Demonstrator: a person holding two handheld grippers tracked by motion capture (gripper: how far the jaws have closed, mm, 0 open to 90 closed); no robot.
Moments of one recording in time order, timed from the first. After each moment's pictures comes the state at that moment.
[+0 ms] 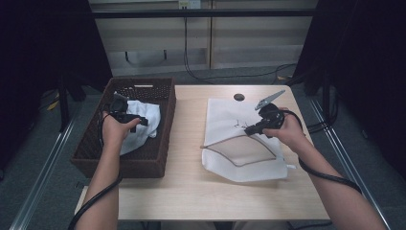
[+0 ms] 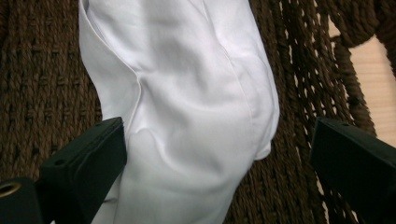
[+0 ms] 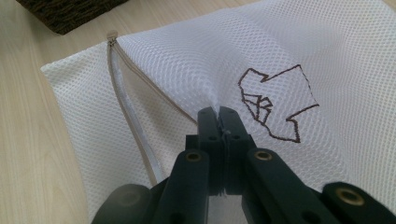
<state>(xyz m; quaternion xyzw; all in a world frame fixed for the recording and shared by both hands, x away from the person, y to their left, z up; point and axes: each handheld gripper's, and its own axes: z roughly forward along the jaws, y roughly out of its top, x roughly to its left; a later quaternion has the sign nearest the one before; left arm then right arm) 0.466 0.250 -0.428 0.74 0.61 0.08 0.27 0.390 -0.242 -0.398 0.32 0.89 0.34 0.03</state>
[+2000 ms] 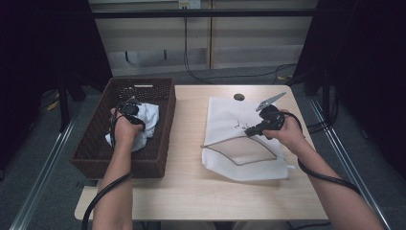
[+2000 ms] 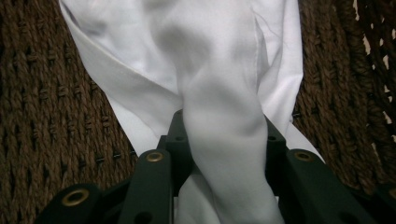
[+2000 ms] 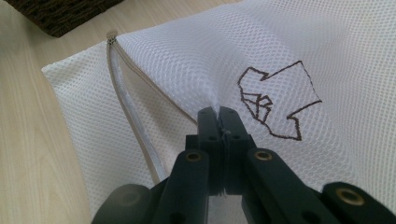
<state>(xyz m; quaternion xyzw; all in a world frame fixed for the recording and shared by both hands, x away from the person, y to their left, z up) 0.480 0.228 -0.453 0.79 0.58 0.12 0.18 0.390 -0.246 -0.407 0.33 0.88 0.34 0.03</state>
